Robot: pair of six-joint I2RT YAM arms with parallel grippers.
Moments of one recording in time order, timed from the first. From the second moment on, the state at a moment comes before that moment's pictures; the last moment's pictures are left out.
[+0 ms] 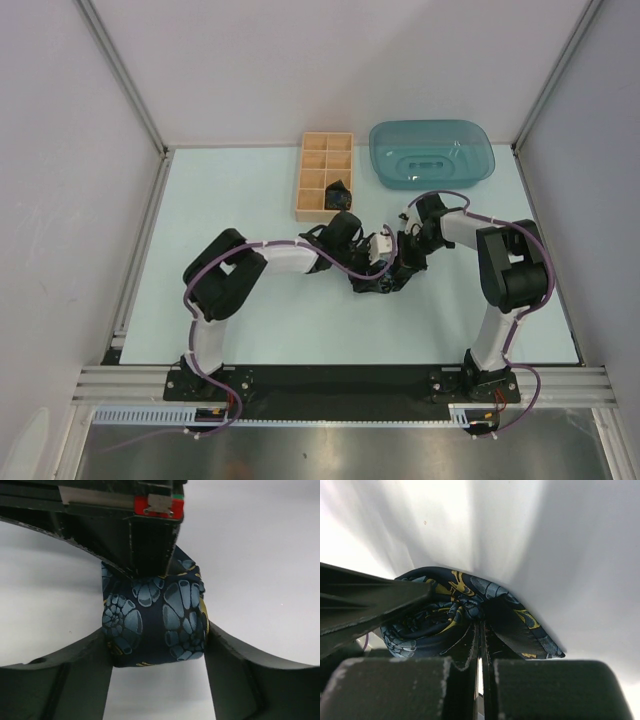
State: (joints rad) left arm -0.82 1.99 1.19 0.04 0.62 0.38; right arm 0.23 1.86 1.08 -0.59 -0.56 0.28
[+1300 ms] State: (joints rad) left arm -0.82 1.96 1.14 0.00 0.55 0.50; right arm 0.18 1.85 1.09 -0.61 -0.78 0.25
